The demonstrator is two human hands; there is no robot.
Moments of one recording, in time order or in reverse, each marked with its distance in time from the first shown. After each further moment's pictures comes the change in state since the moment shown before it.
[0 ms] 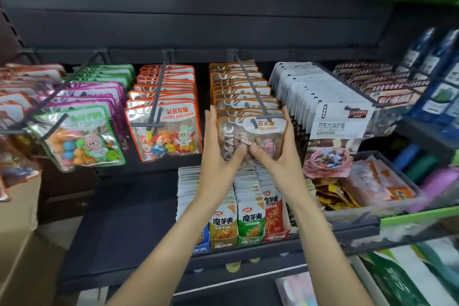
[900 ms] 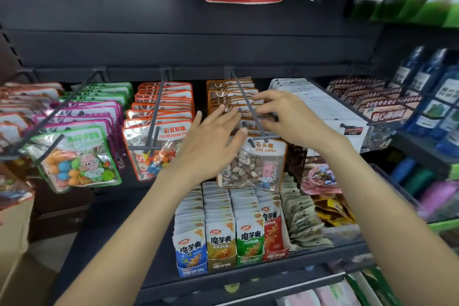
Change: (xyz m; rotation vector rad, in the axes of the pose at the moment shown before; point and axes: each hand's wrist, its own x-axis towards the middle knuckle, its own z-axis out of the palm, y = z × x) left_hand 0.060 0.063 -0.029 0.981 -0.456 0.148; right_hand 0.098 -0.077 -0.032 -0.962 -0.425 -0.321
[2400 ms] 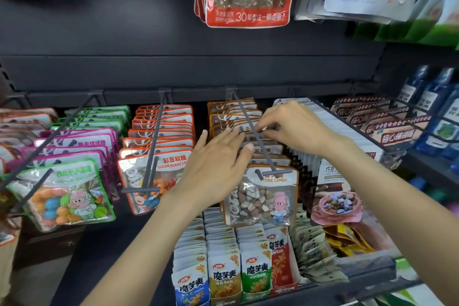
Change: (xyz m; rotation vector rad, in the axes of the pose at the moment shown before) left_hand 0.021 -0.004 -0.006 -0.015 -0.044 -0.007; right_hand 0.039 0.016 -0.009 -0.126 0.011 -0.053
